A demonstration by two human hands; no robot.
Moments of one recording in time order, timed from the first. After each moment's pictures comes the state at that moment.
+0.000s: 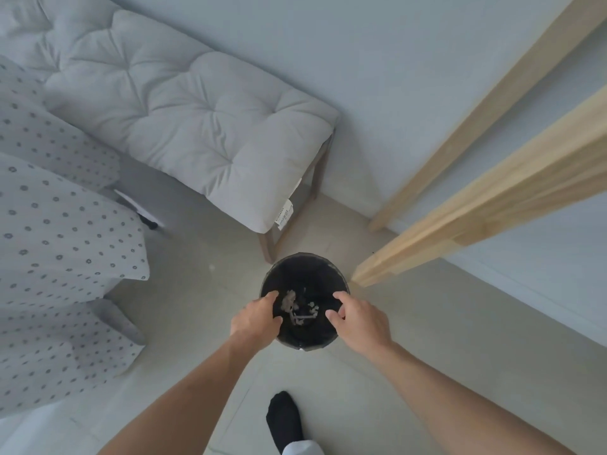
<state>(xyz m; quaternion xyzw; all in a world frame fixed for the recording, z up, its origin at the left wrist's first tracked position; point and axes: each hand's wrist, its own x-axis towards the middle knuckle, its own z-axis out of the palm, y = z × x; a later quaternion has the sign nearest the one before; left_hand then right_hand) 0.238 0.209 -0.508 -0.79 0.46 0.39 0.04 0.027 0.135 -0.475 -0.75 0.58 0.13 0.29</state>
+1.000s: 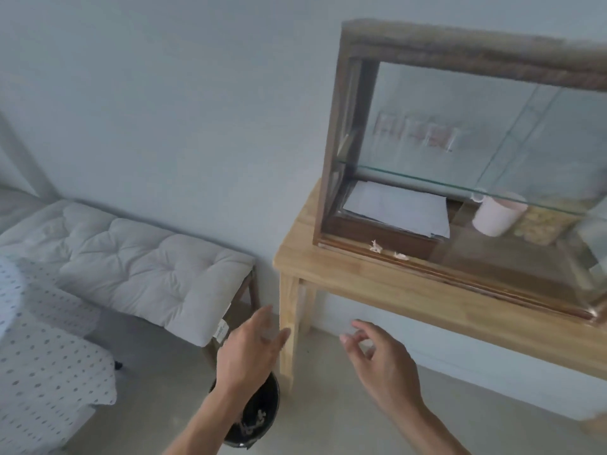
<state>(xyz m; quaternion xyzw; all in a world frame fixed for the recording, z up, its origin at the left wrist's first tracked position) 0.050 0.210 -0.098 -0.76 0.54 0.23 -0.29 -0.202 0.194 -0.072 -0.68 0.65 -0.25 0.23</state>
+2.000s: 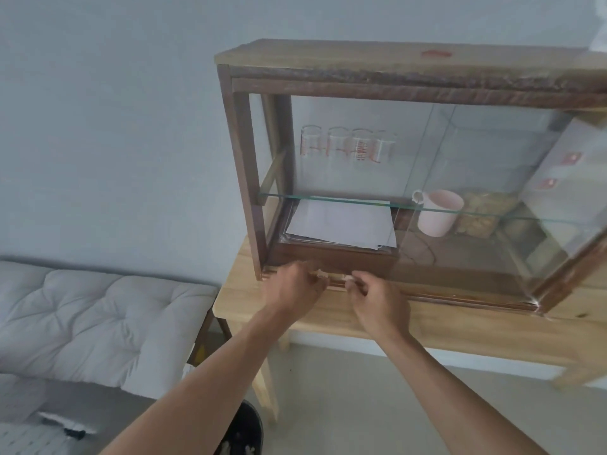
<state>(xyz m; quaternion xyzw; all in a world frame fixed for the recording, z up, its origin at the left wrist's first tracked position) -0.087 0.020 0.003 -0.64 0.72 0.17 -0.23 -0.265 0.051 -0.019 -0.58 0.75 -0.29 0.14</state>
